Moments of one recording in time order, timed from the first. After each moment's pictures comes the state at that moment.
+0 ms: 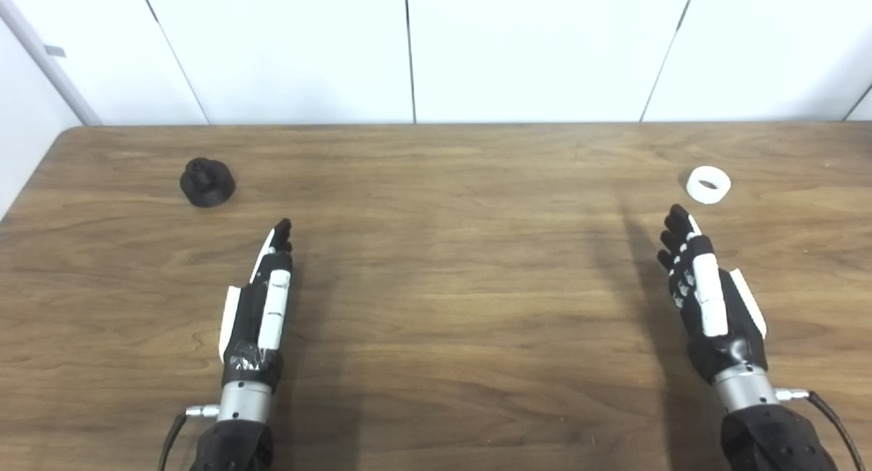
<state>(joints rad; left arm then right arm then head) 0.18 0.03 0.08 -0.25 0.00 0.02 0.00 0.09 -0.12 -0.08 -0.30 0.08 0.20 0.08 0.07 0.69</state>
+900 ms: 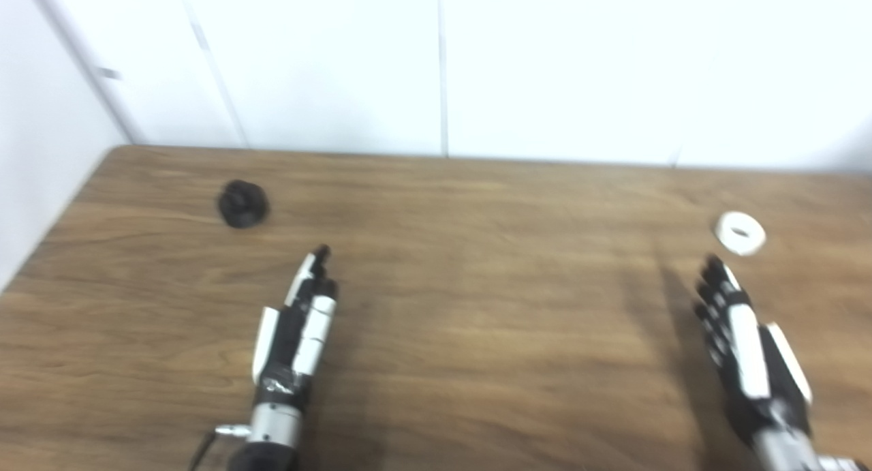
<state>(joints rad) 0.18 0.01 0.04 -0.23 0.05 -0.02 0.04 0.10 -0.16 -0.09 -0.29 0.08 0.19 0.10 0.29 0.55</state>
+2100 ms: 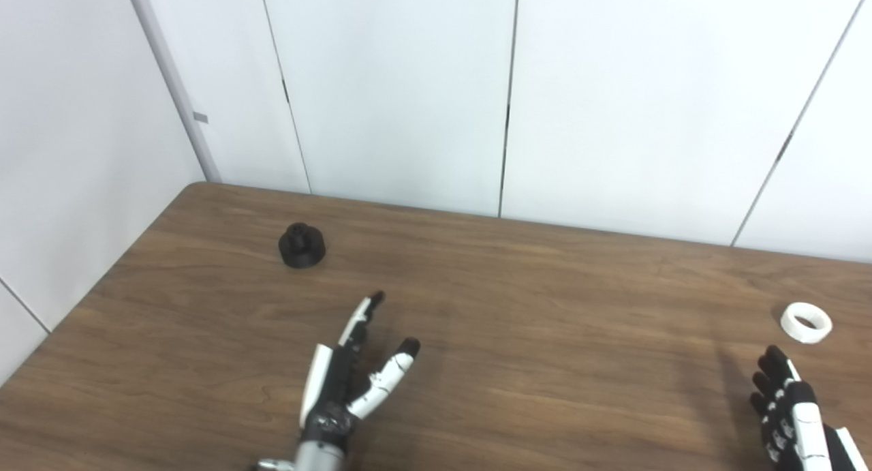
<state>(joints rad) 0.15 0.01 0.07 -0.31 0.24 0.11 0.10 0.10 -0.16 -0.08 -0.28 0.11 0.19 0.10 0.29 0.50</state>
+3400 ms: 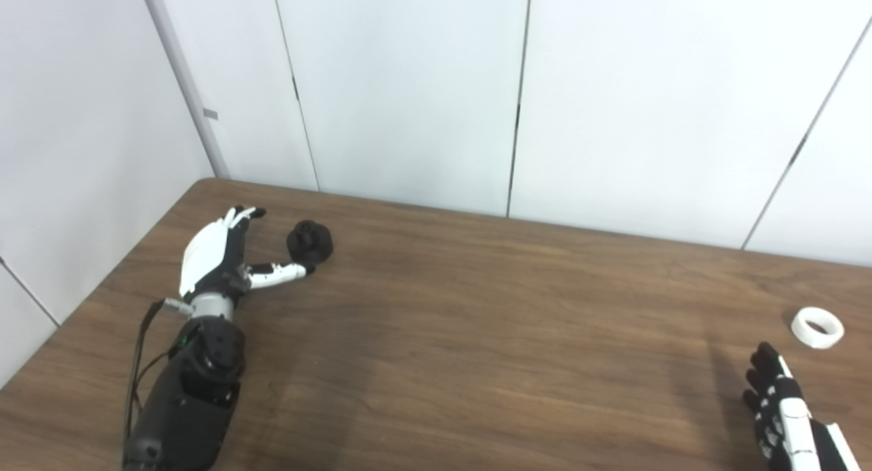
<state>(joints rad) -0.27 0.44 0.12 0.15 0.53 0.39 0.11 0.10 -0.15 -0.06 -0.31 0.06 0.20 0.08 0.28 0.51</state>
